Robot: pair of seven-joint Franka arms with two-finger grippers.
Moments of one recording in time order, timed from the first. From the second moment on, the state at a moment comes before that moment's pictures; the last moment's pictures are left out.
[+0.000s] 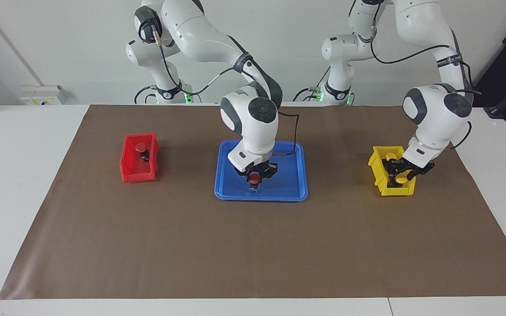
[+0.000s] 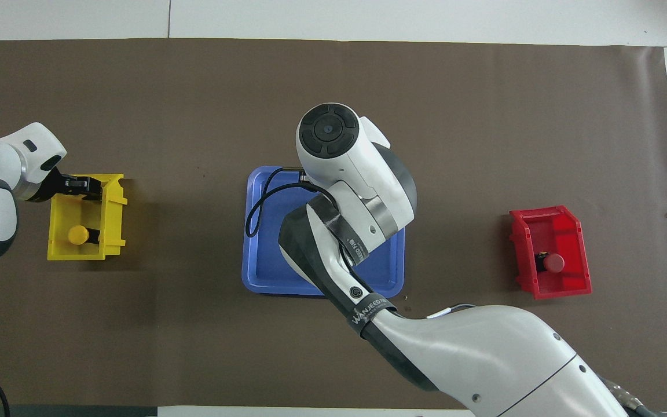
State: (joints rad) left arm 0.02 0.13 0.01 -2.11 0.02 2.28 0.15; right arm 0.60 0.55 0.00 -1.46 -0.02 1.95 0.72
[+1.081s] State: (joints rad) left arm -0.21 0.03 -0.02 -1.82 0.01 1.89 -0.14; right arm 0.18 0.02 -0.03 -1.86 0.00 1.84 0.14
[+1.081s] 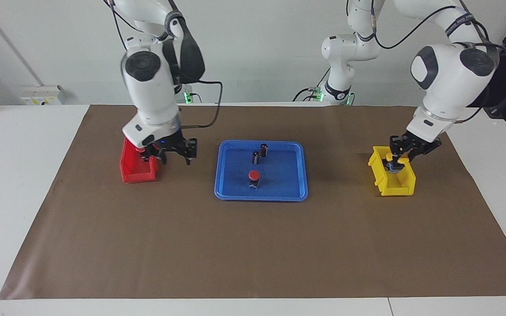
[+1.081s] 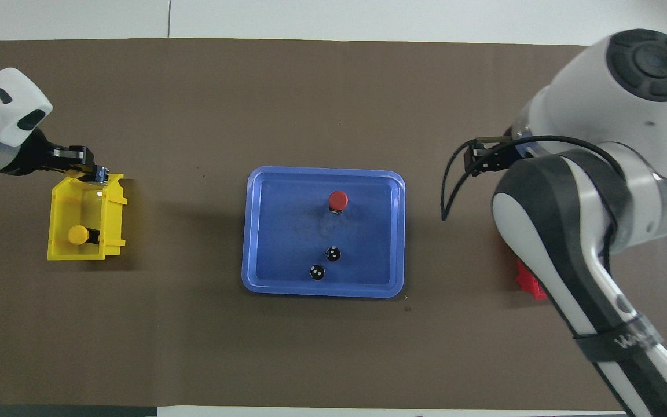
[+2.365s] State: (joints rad) left arm -0.62 0.30 -0.03 -1.86 -0.10 2.26 -0.54; right arm -0.07 -0.22 -0.02 -2.47 0.01 2.20 -0.27
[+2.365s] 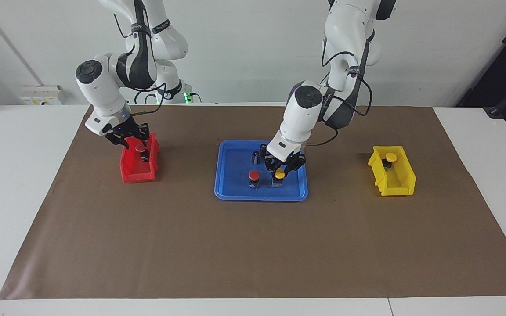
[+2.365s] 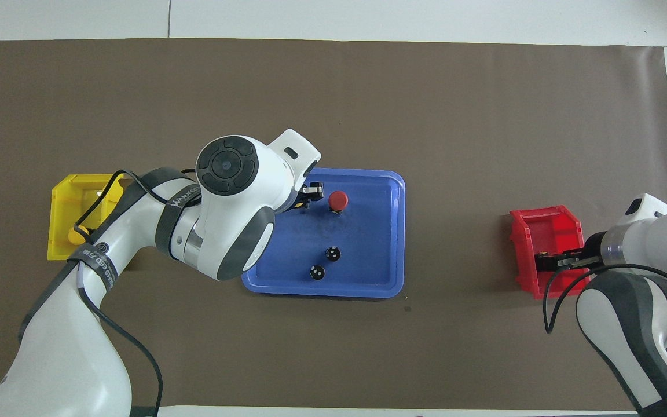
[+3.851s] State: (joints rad) left arm -0.26 0.14 0.07 -1.83 -0.01 1.89 -0.08; right arm -0.06 -0.21 -0.02 -2.52 0.01 2.25 -0.26
